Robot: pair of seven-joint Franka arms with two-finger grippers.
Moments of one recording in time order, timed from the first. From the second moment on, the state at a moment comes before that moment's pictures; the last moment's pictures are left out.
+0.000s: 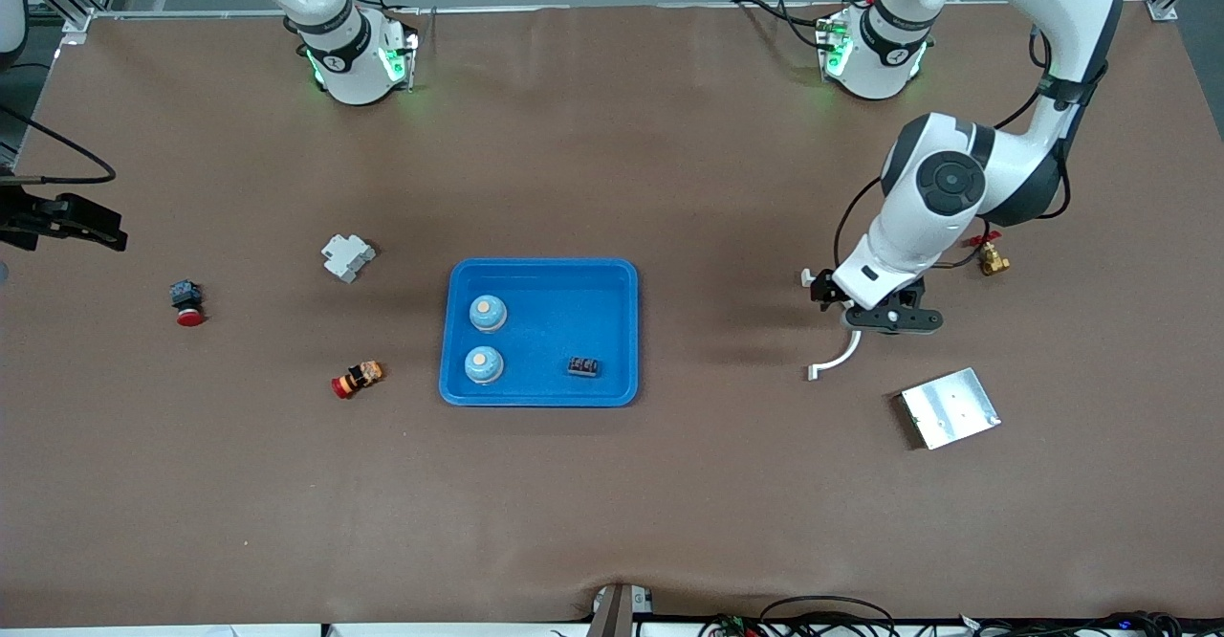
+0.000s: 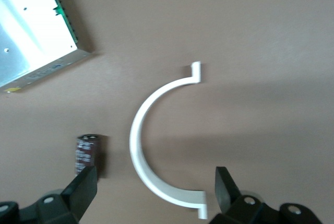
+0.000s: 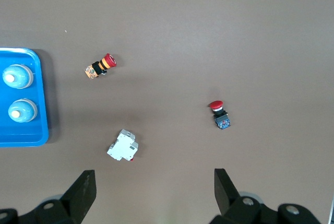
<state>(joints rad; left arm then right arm) -0.01 0.24 -0.26 -2.18 0.18 2.47 -0.29 -0.05 0.14 -0.02 -1.43 -0.06 1.50 -0.08</state>
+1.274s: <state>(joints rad) 0.20 0.27 -0.26 -2.41 0.21 2.79 -0.03 -0.06 0.14 -0.06 -1.41 -0.02 1.45 -0.08</state>
